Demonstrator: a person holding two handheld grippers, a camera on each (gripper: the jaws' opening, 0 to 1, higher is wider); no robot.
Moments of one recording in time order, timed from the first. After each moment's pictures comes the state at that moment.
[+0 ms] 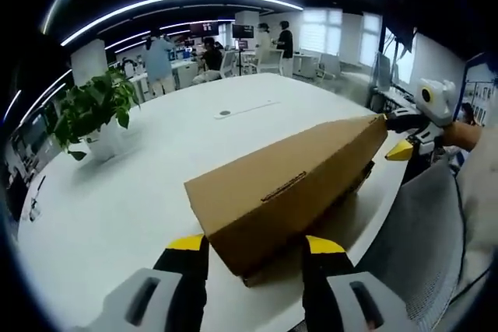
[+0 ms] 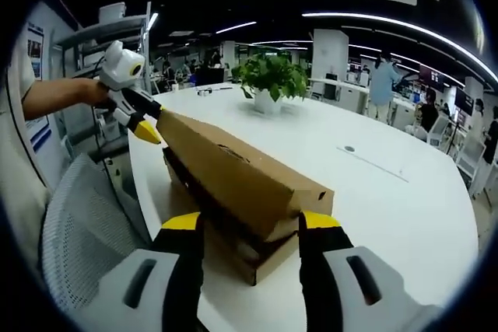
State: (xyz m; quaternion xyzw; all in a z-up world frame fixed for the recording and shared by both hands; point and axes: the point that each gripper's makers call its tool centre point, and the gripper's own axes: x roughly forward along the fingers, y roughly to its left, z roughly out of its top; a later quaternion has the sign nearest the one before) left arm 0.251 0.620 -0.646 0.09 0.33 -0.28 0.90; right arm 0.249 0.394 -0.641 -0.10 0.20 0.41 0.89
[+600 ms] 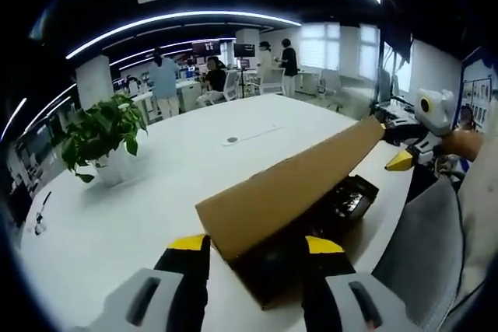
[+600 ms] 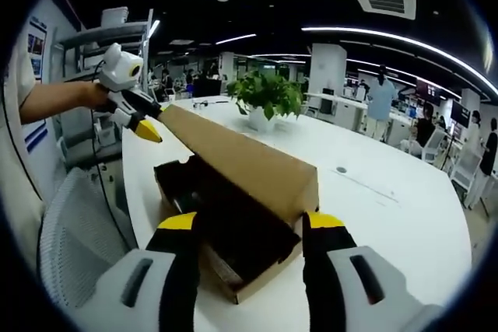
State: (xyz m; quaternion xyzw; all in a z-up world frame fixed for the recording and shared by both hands) left arm 0.279 0.621 -0.612 0.10 0.28 -0.27 0.92; right arm 0.273 0.396 -0.614 -0.11 0.16 0.40 0.89
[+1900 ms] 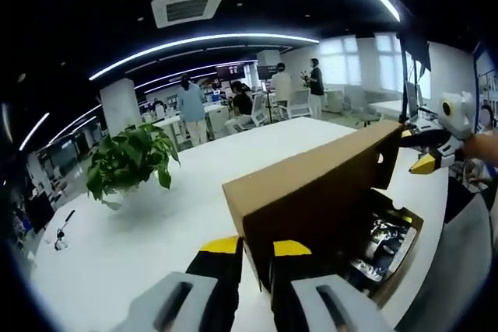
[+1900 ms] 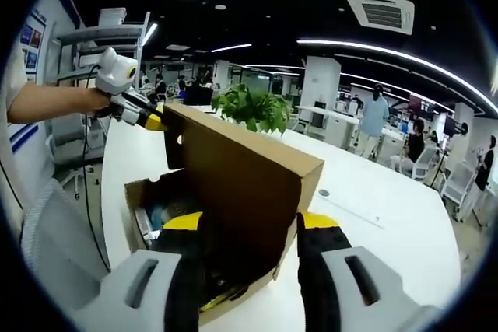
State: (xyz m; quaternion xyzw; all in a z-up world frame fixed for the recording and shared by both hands) left arm 0.358 0.648 -0.581 0.11 0.21 -0.20 0.95; right arm 0.334 0.393 -0.589 -0.13 0.12 0.39 0.91
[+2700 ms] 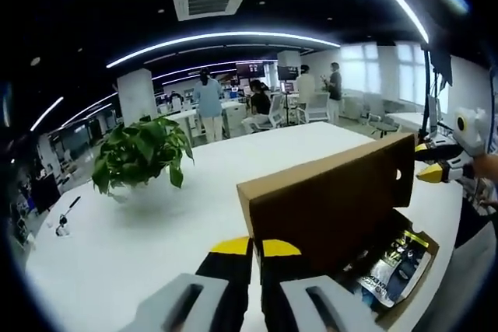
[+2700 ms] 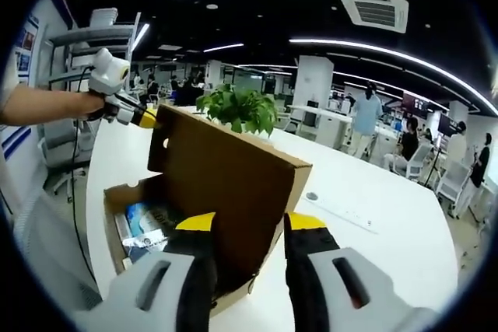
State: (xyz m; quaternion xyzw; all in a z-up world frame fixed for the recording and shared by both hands) left arm 0.397 0.659 -0.579 0.08 0.21 -0.16 0.96; right arm 0.378 0.385 -0.585 -0.12 0.12 0.36 0.92
